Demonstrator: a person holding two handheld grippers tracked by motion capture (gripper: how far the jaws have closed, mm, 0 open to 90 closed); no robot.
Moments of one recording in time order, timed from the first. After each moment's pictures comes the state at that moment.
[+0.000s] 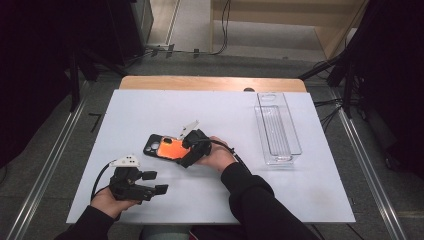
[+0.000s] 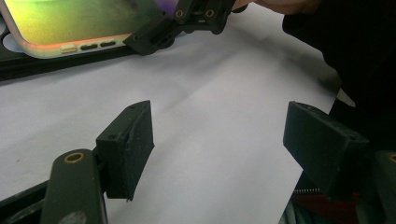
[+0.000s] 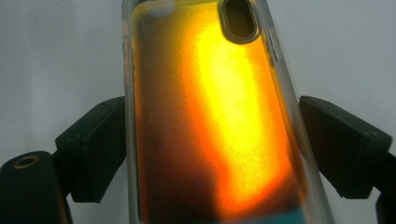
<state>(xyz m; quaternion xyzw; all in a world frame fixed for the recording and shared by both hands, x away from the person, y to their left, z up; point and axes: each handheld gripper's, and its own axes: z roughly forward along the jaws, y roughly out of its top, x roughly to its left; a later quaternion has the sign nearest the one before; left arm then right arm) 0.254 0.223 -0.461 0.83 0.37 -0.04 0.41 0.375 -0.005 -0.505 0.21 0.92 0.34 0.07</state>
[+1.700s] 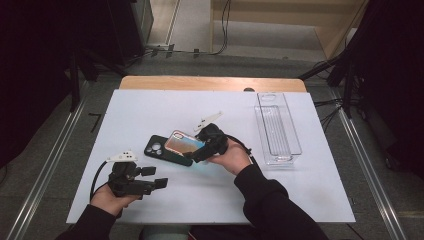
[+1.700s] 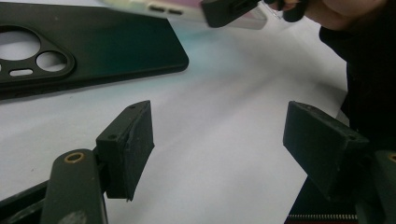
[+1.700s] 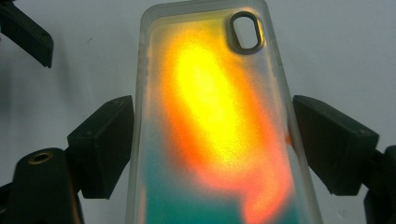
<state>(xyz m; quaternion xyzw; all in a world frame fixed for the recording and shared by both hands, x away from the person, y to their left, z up) 0.261 0.223 -0.452 0.81 0.40 -0.04 0.43 0.358 -0.056 -0.464 0.28 0.88 0.39 0.01</state>
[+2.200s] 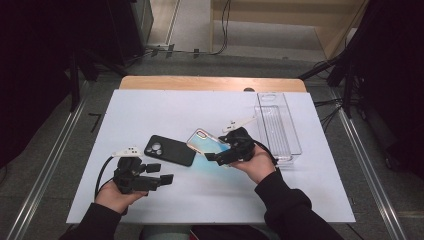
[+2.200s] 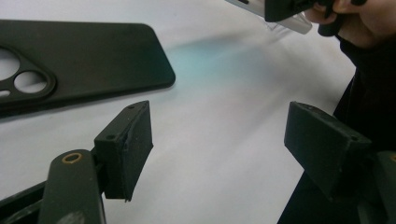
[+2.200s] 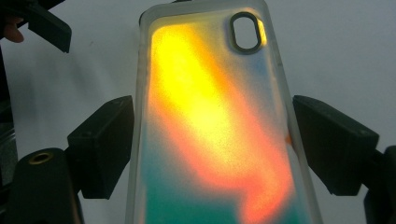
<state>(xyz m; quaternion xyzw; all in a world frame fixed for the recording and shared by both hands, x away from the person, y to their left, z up) 0.265 0.206 -0.441 0.80 0.41 -0.05 0.44 0.323 -0.122 -0.448 0.35 0.84 0.41 0.02</state>
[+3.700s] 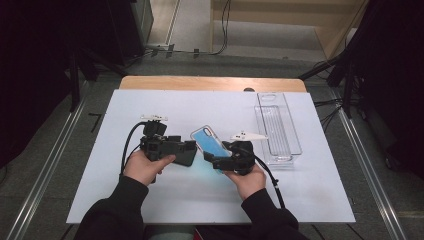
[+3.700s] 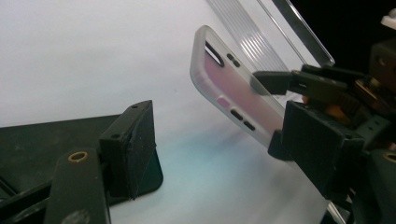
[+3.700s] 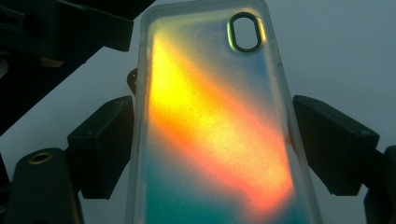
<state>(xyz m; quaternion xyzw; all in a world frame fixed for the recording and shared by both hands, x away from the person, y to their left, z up) 0.329 0.138 -0.407 0.78 0.46 -0.02 0.42 0.287 -0.113 -0.465 0.48 0.72 0.49 0.06</state>
